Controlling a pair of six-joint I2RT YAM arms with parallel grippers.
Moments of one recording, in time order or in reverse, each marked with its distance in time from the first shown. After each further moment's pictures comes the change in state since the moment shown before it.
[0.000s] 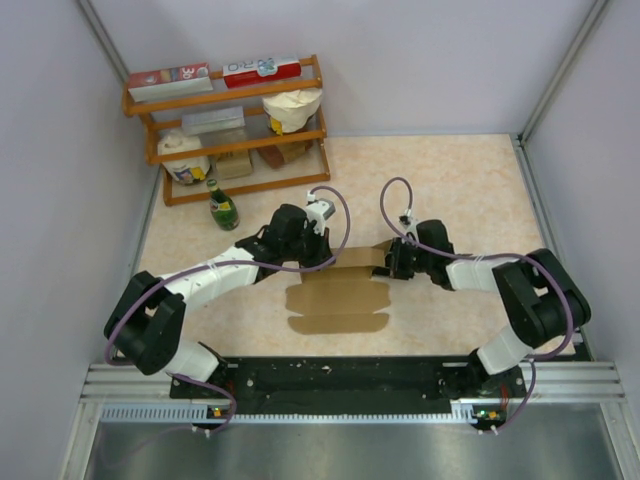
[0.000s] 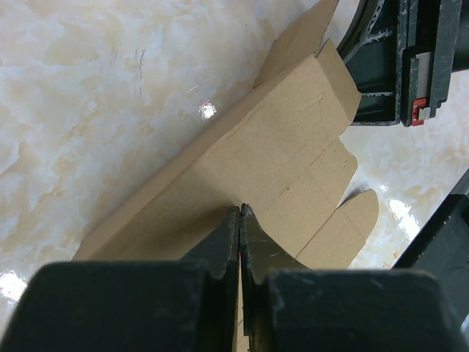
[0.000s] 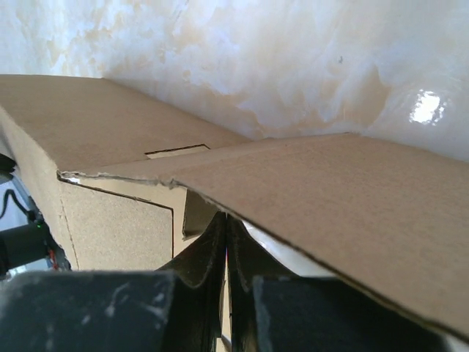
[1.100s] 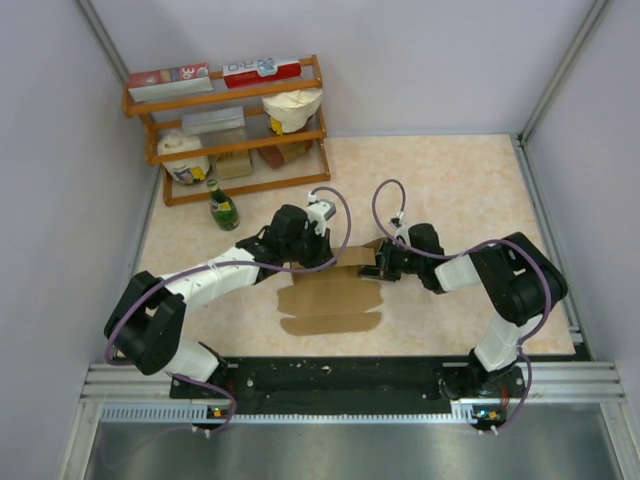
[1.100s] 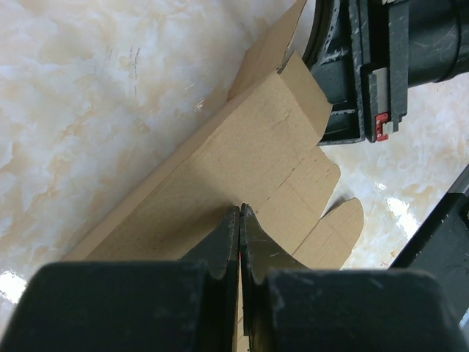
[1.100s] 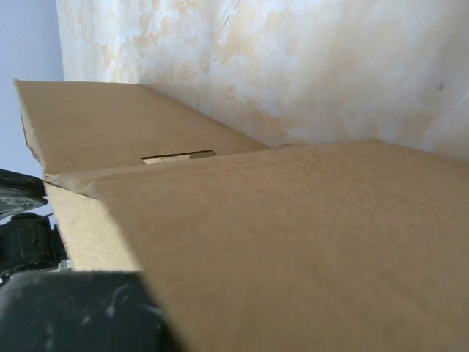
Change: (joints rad) left arm -0.007 0.000 0.000 0.000 0.000 -0.004; right arm 0.034 0.162 -0.014 0.306 -0.107 0.174
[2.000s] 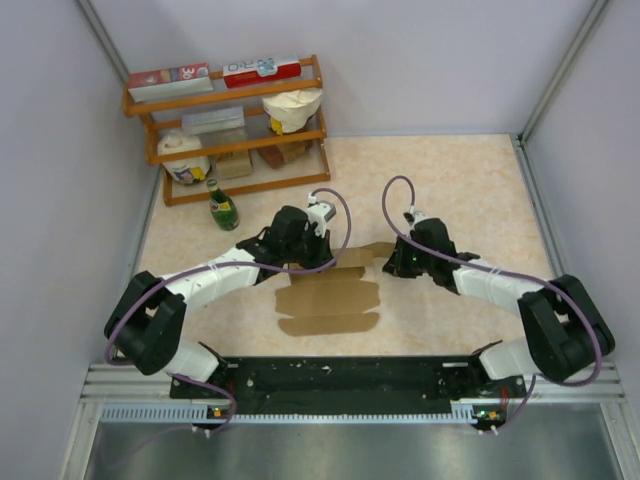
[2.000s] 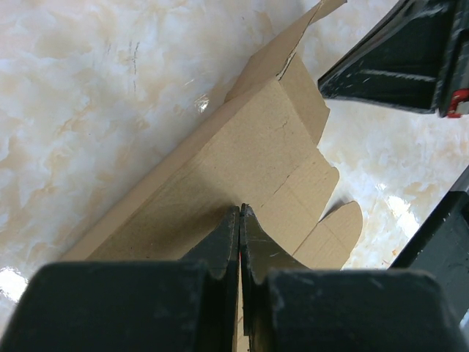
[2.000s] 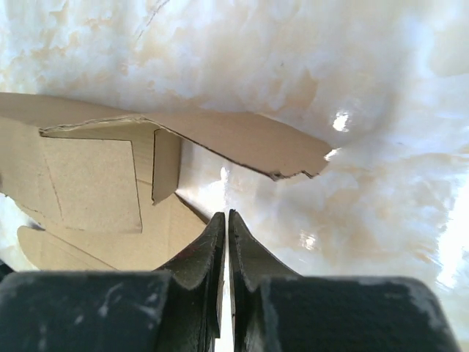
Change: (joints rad) left arm -0.003 0.000 -0.007 0.000 -0.005 -0.003; right arm 0.032 -0.313 0.044 -0.515 0.361 -0.227
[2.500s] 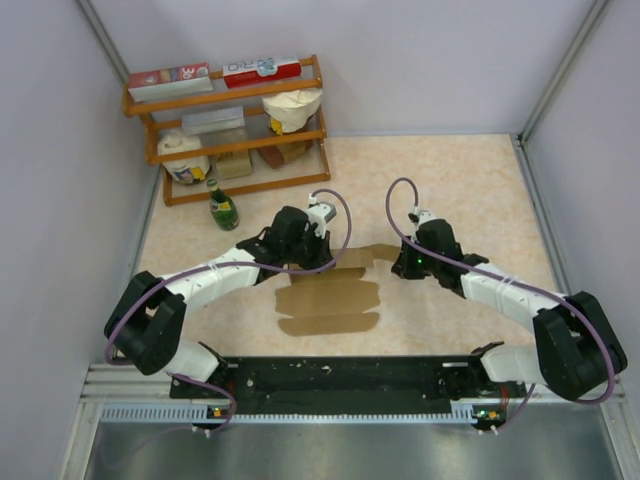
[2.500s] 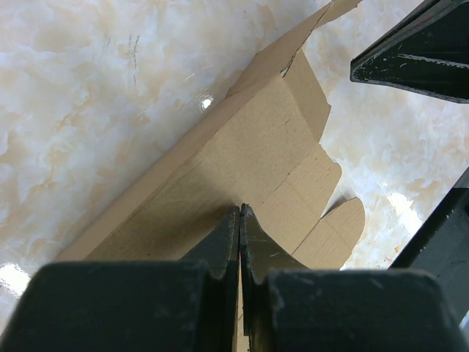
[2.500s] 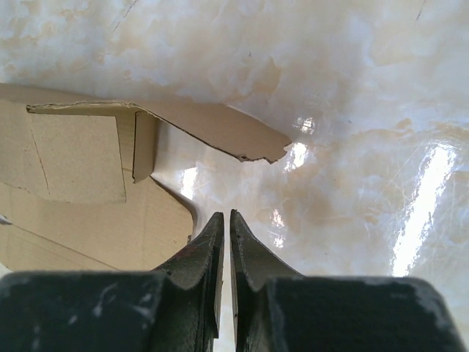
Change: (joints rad) left arm -0.001 0.000 0.000 -0.014 -0.004 0.005; right arm 0.000 -0.132 0.003 -0.148 0.098 -0.087
